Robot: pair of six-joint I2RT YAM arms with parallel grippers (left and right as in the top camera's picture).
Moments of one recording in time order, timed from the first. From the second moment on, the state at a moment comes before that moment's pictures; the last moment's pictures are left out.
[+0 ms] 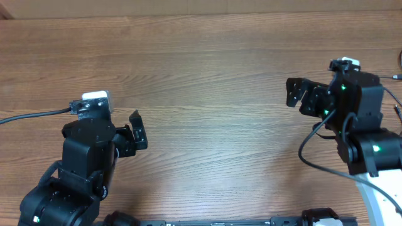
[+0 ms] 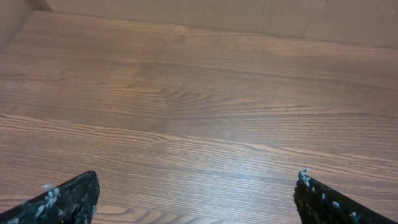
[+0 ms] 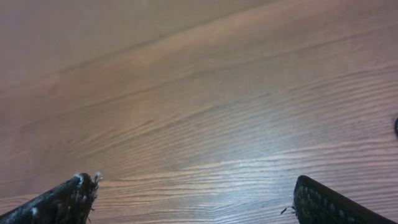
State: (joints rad) left arm -0.40 0.86 1.31 -1.12 -0.38 -0.37; right arm 0.09 1.06 1.13 -0.76 -0.05 0.35
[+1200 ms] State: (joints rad) left arm -0.40 0.89 1.31 -1.13 -0.38 -0.37; right arm 0.09 1.29 1.13 -0.76 -0.05 0.35
